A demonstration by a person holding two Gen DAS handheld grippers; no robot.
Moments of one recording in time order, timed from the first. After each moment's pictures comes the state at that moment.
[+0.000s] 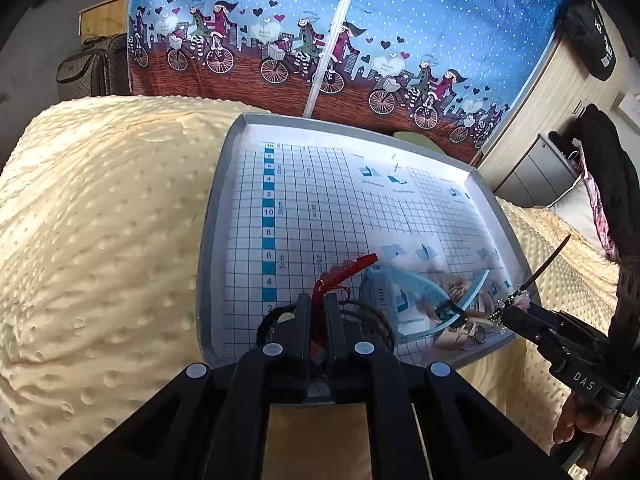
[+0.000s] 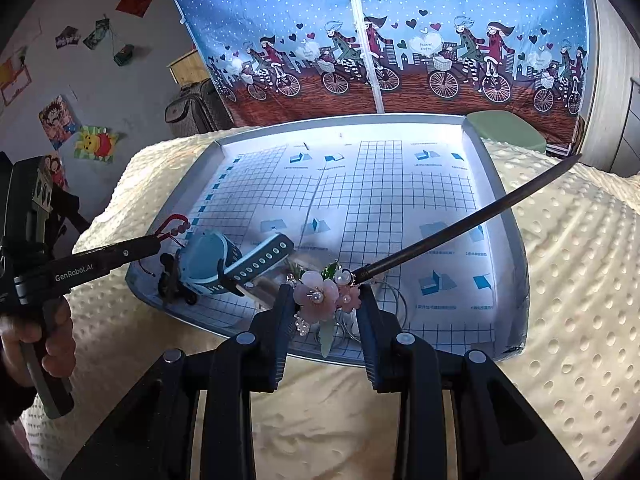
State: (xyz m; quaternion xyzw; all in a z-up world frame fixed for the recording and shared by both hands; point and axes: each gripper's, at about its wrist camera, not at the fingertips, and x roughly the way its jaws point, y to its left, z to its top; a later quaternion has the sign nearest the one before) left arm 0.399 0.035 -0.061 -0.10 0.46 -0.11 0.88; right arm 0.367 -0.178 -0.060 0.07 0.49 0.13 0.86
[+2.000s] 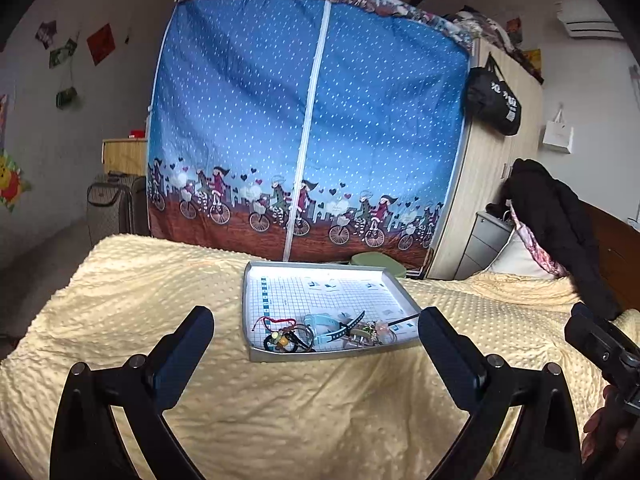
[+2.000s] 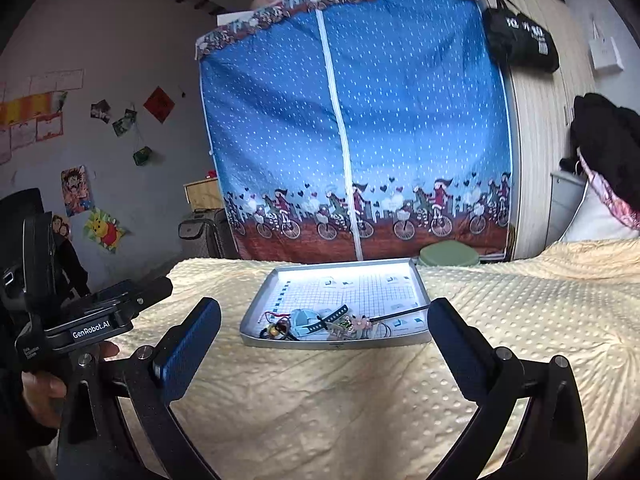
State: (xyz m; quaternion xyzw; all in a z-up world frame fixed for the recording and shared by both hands) left arm 0.151 0.060 0.095 -0.07 0.20 -0.12 0.97; right arm 0.106 -0.152 0.134 0.06 0.23 0.05 0.97
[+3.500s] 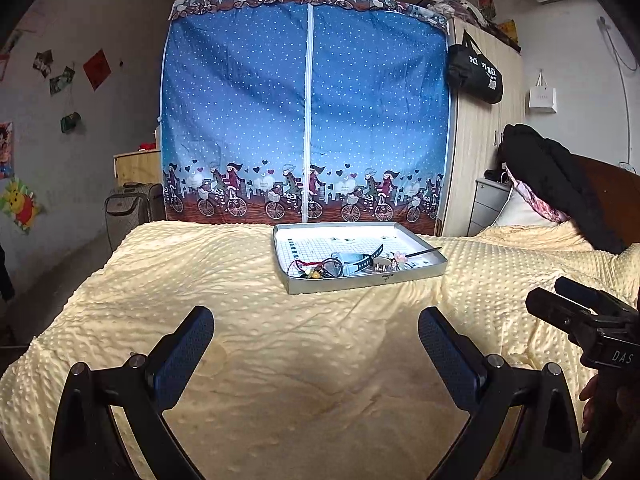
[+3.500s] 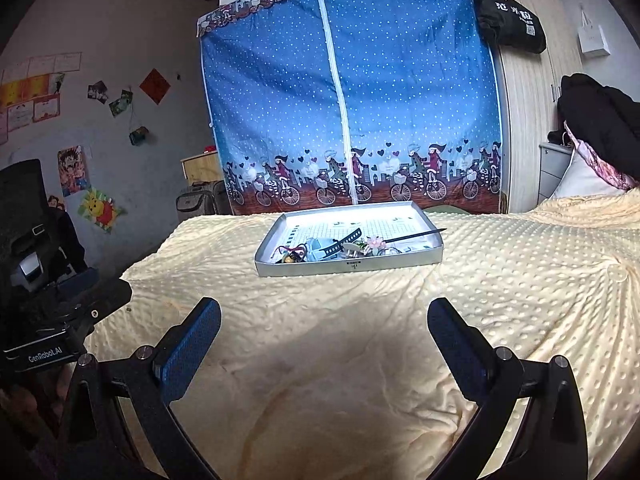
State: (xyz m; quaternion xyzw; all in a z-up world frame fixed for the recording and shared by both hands) left arm 0.051 0.096 0.023 0.00 0.19 -0.11 0.98; right arm 0.032 -0.118 0.062 0.06 0.27 0.04 0.96
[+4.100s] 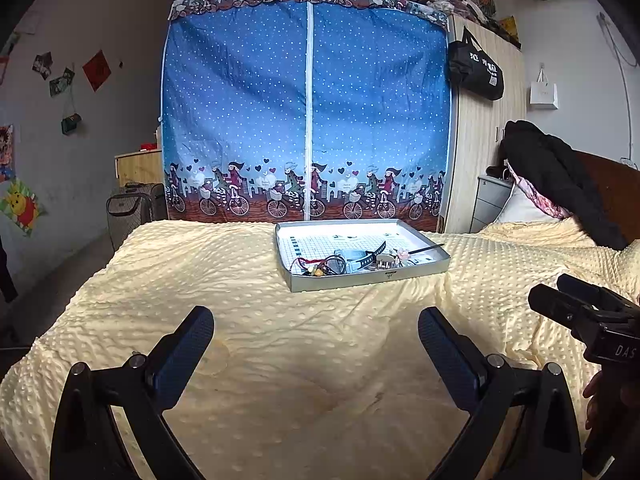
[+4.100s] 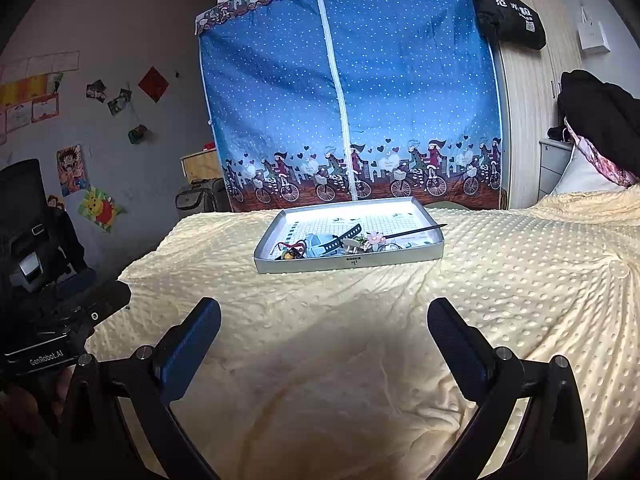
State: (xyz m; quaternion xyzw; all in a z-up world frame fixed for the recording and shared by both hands) left arm 0.052 0.096 0.020 0.00 0.20 -0.11 0.98; right arm 0.034 -0.116 0.057 0.06 0.28 0.04 0.96
